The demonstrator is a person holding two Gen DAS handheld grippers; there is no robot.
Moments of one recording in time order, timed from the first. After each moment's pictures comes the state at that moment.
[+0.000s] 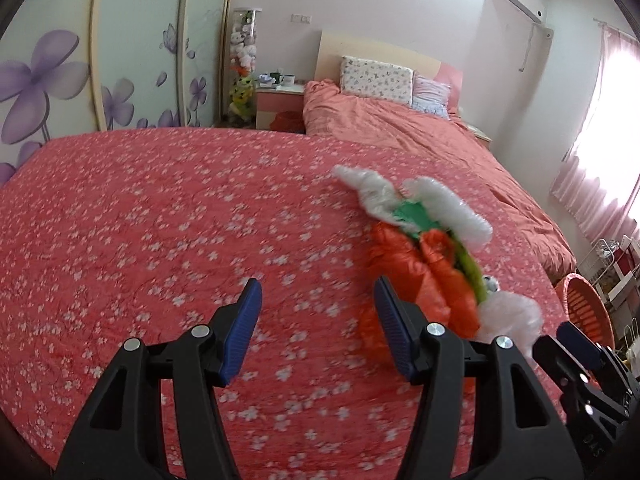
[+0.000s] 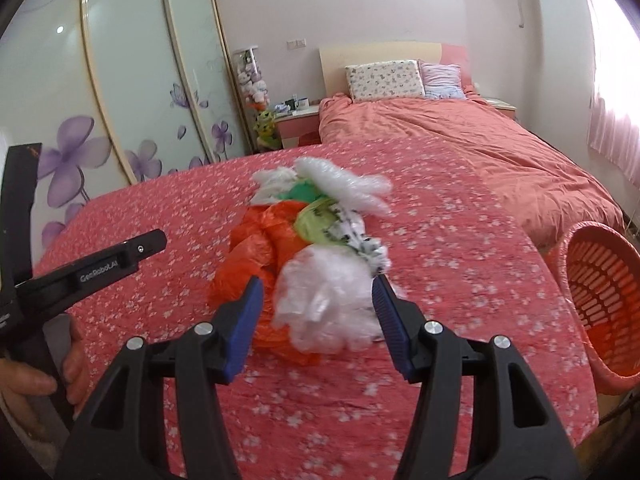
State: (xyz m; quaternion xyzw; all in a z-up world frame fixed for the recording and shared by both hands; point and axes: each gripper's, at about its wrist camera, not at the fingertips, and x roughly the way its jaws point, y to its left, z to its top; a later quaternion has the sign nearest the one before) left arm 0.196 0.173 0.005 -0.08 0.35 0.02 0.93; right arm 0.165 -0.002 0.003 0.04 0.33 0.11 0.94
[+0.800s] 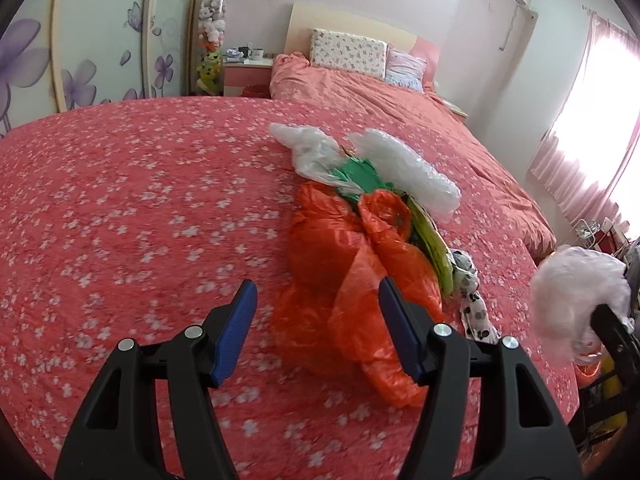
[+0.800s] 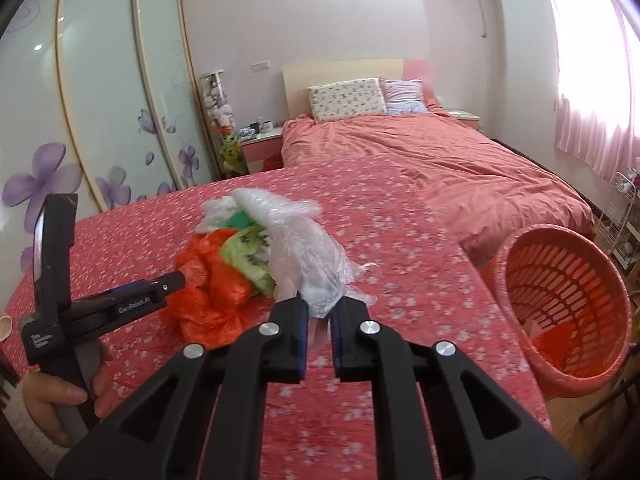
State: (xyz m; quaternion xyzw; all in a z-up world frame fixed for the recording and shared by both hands) left arm 0.221 0.124 -0.023 -0.09 0.39 -0.04 0.91; right arm 0.148 -0.073 0.018 0.06 0.30 0.05 0.95
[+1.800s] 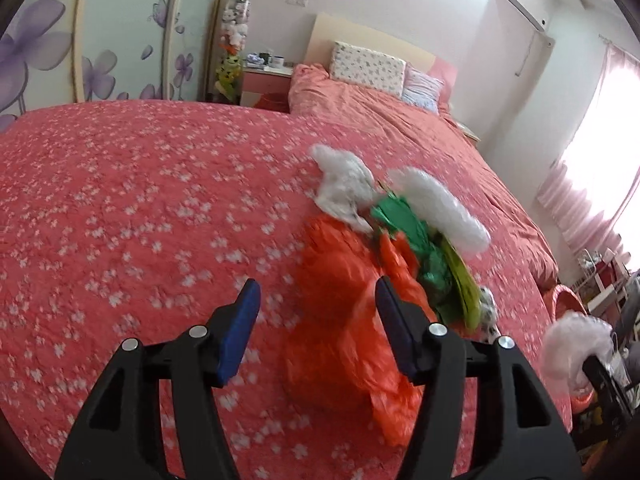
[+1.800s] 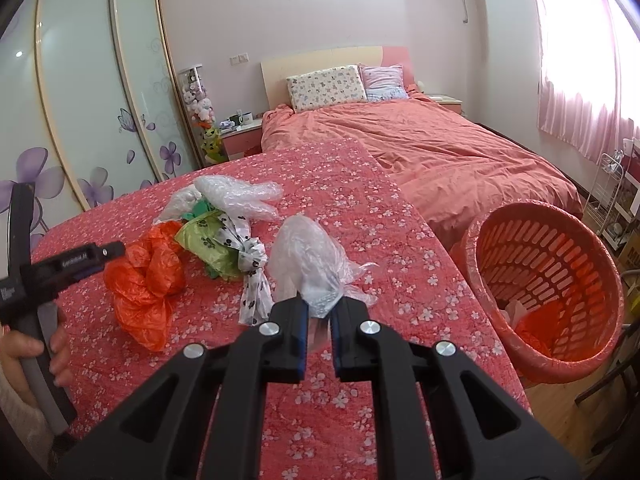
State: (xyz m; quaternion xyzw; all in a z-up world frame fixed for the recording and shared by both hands) left arm 0.226 0.167 -0.008 -0.13 0.37 -0.01 0.92; right arm 0.147 -0.101 -0.002 0.07 0.32 0.02 0.95
